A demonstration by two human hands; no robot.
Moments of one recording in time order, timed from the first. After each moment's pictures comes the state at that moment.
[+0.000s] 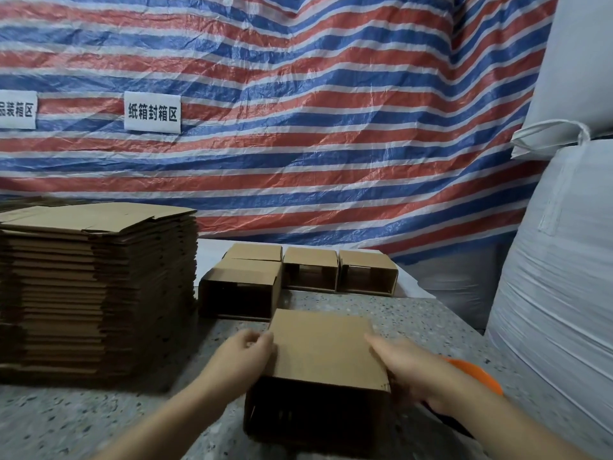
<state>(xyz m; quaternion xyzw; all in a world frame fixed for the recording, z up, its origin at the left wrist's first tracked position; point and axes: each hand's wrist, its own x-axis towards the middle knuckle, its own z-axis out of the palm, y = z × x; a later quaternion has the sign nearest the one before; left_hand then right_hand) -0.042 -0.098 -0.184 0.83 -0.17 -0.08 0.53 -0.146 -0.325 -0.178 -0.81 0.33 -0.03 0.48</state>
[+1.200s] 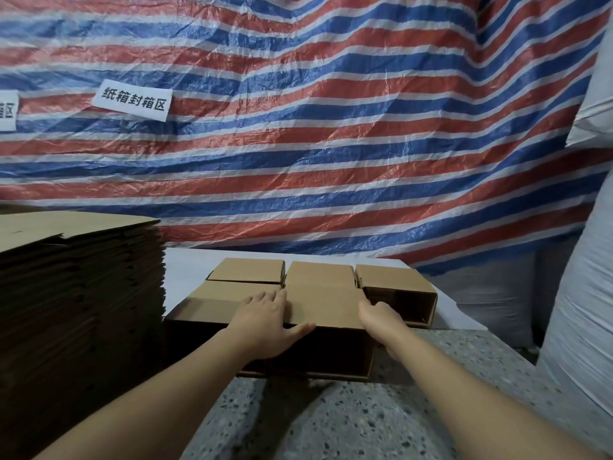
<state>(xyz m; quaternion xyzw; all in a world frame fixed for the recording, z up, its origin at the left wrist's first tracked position) 0.176 -0.226 -0.174 0.93 -0.35 0.11 0.05 0.090 -0.425 -0.172 -0.82 0.36 -0.15 0.43</state>
